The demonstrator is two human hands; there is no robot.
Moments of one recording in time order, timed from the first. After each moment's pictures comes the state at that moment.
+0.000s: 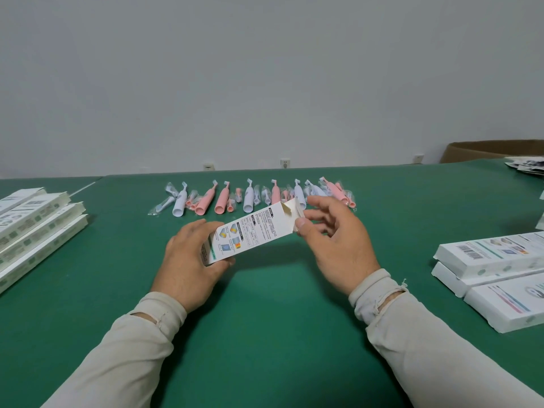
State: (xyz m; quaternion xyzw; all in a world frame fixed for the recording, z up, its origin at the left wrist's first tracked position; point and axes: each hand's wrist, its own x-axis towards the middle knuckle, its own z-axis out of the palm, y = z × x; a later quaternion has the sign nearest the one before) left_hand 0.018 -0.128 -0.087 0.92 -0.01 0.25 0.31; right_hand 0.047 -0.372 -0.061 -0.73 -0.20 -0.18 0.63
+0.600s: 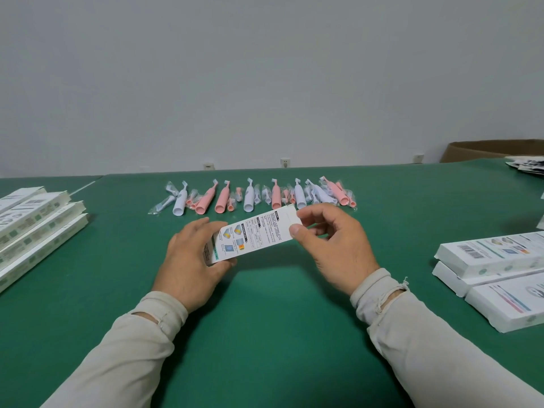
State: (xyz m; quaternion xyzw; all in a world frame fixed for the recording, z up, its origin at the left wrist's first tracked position) left_hand 0.018 -0.128 -0.088 0.92 -0.01 0.24 0.30; right_hand 0.046 -0.373 -0.061 -0.74 -0.21 -0.17 0.62
